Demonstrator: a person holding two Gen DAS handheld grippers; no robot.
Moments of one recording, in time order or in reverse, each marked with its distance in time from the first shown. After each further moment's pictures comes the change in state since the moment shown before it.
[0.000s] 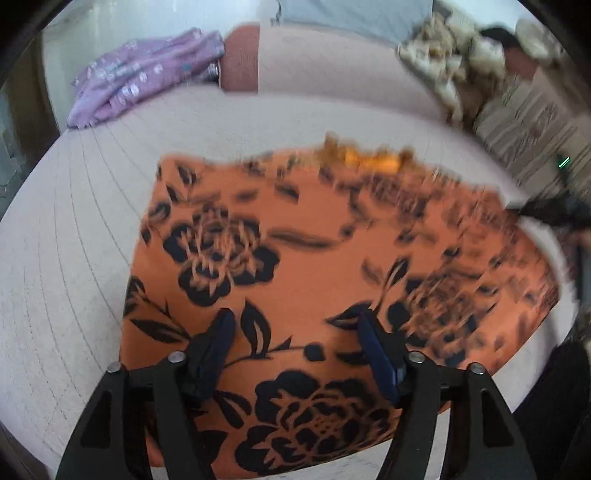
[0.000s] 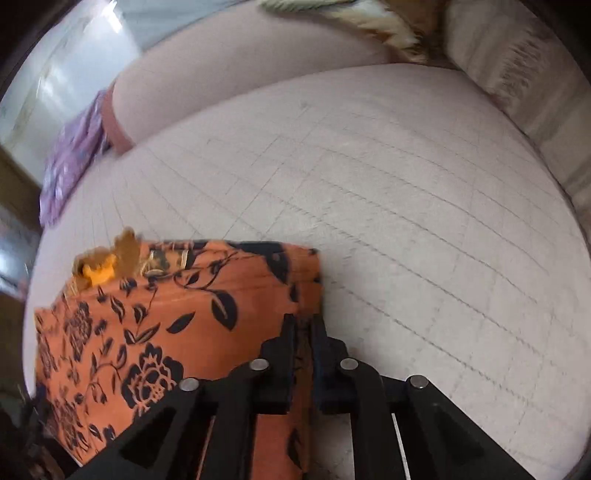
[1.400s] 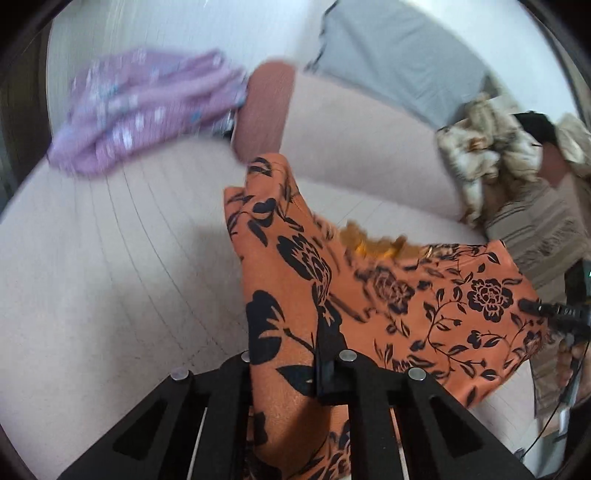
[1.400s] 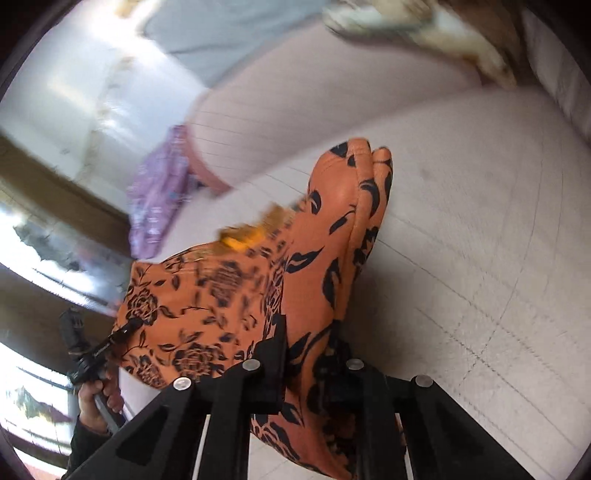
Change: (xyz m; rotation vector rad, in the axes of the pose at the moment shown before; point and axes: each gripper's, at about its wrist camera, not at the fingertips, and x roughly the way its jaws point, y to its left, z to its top) left arm -0.025 0.077 0.195 -0.176 -0.111 -0.137; right arm -0.030 0.052 0.116 -0.035 0.043 0.415
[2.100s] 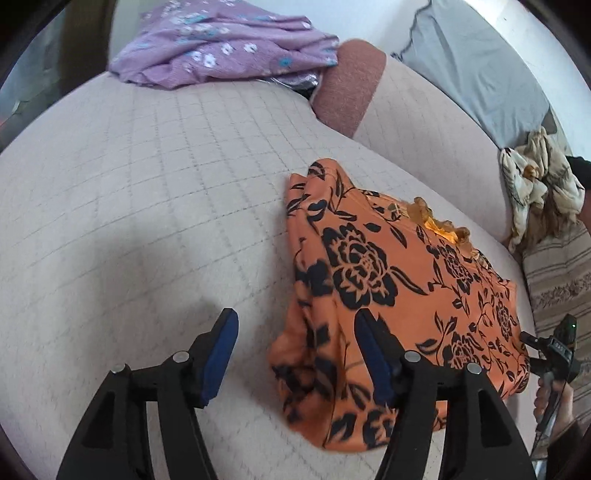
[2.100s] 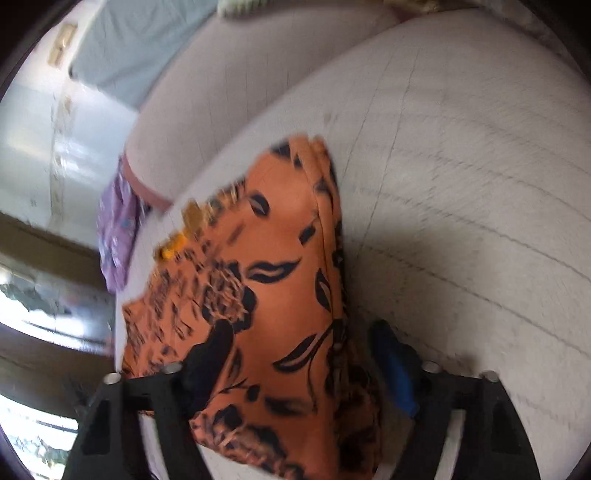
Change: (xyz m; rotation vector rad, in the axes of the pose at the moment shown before) left arm 0.065 0.083 -0.058 -0.238 0.055 0.061; right arm 0.069 -0.107 -0.021 0.191 0.033 -0.044
